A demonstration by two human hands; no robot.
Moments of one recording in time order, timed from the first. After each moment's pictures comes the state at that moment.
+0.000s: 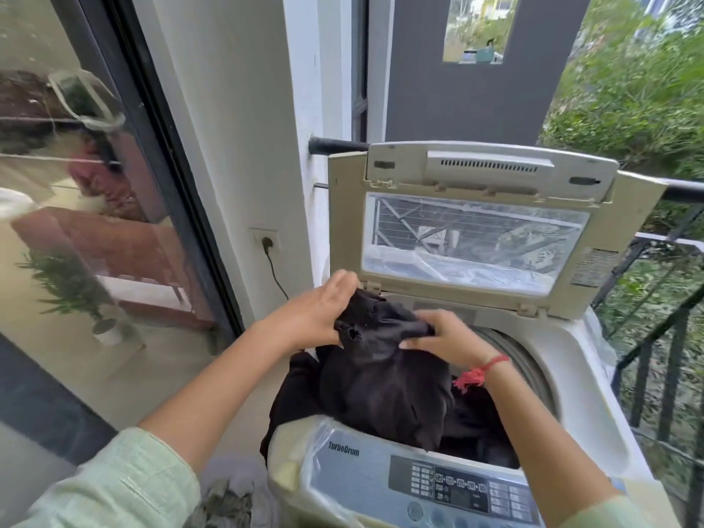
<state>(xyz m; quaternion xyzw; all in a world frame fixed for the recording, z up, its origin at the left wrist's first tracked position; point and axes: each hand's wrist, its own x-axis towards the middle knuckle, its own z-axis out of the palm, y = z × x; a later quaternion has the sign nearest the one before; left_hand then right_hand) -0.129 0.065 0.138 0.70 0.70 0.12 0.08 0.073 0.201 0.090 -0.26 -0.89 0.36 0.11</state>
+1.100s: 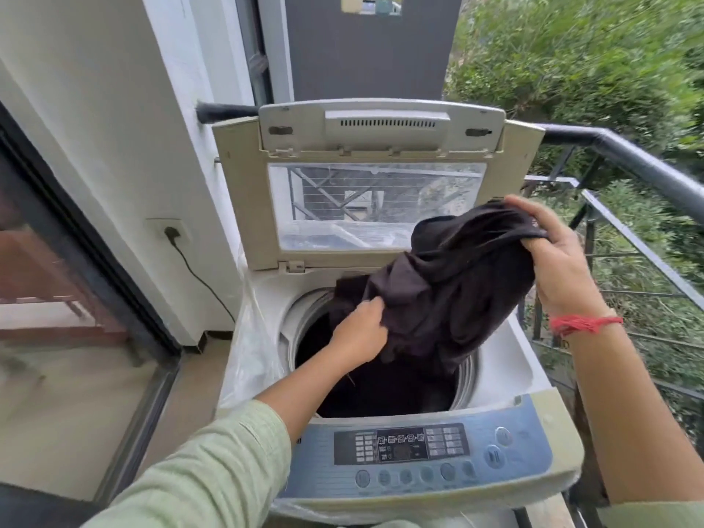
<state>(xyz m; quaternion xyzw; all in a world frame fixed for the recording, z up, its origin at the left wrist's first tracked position) 0.004 0.157 0.040 0.66 0.69 0.20 0.23 0.229 0.232 0.164 -0.37 -0.65 0.44 0.50</state>
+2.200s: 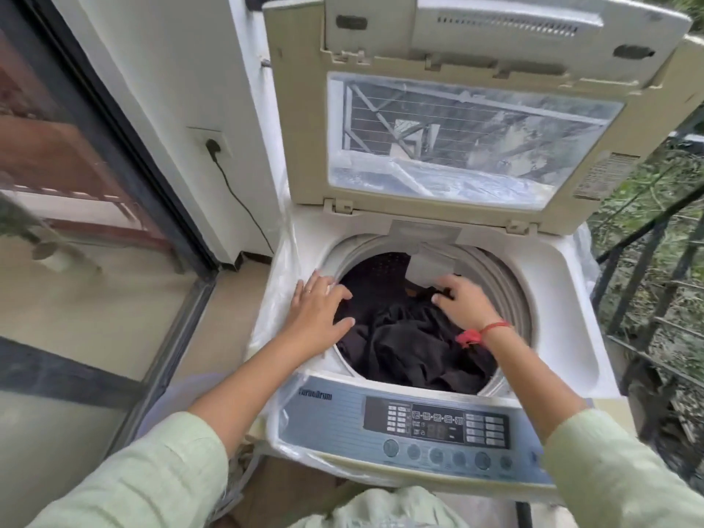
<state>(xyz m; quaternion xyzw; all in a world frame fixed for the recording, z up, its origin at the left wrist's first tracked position) -0.092 0.090 -0.023 0.59 0.77 0.15 0.17 0.128 0.252 -0.031 -0.50 -0.82 0.27 0.04</state>
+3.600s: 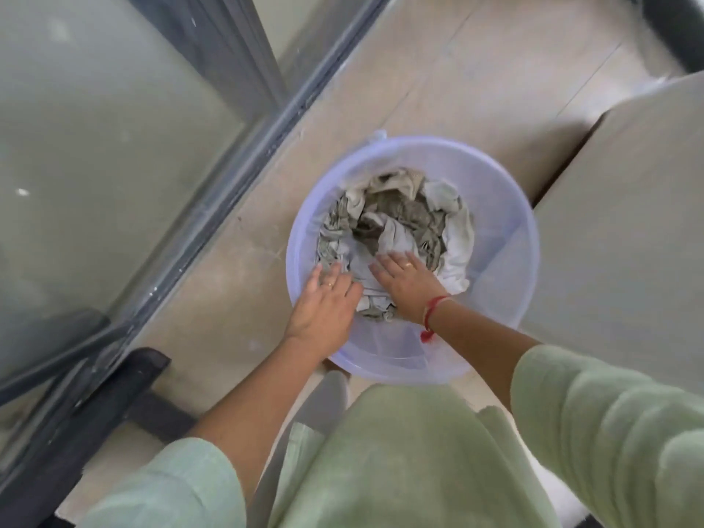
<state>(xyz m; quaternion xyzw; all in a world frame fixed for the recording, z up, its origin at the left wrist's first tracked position) -0.323 -0.320 -0.541 0.49 0.82 -0.09 0.28 -0.248 -0.149 -0.601 0.05 -0.92 0.05 -0.39</state>
